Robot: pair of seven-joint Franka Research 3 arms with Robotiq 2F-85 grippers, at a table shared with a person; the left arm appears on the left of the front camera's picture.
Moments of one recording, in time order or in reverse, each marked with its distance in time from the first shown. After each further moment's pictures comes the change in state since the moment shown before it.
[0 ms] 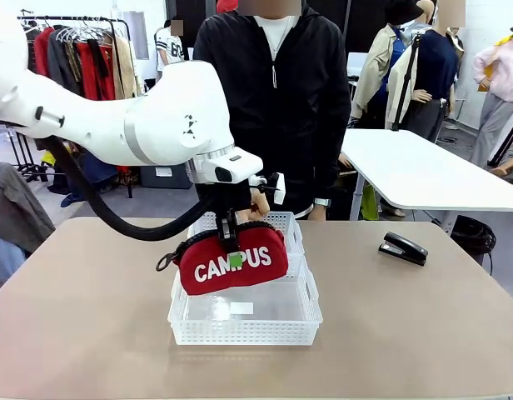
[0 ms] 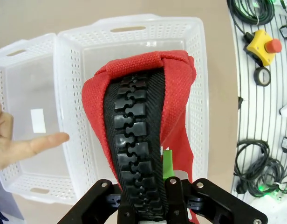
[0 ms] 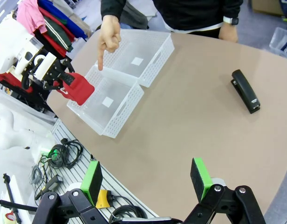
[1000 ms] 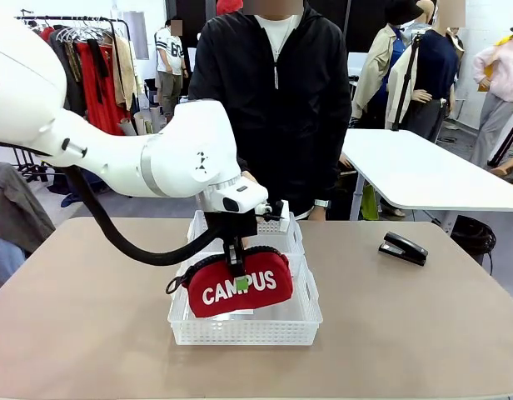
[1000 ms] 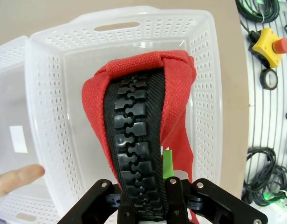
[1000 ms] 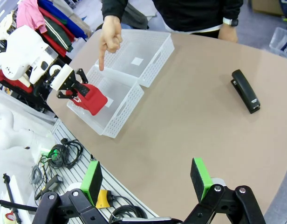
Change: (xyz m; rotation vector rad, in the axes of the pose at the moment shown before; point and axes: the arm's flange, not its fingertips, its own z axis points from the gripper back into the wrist) left arm -0.001 0.009 -0.062 -0.042 -0.002 -0.017; right arm 0.000 0.000 0.000 0.000 0.000 0.000
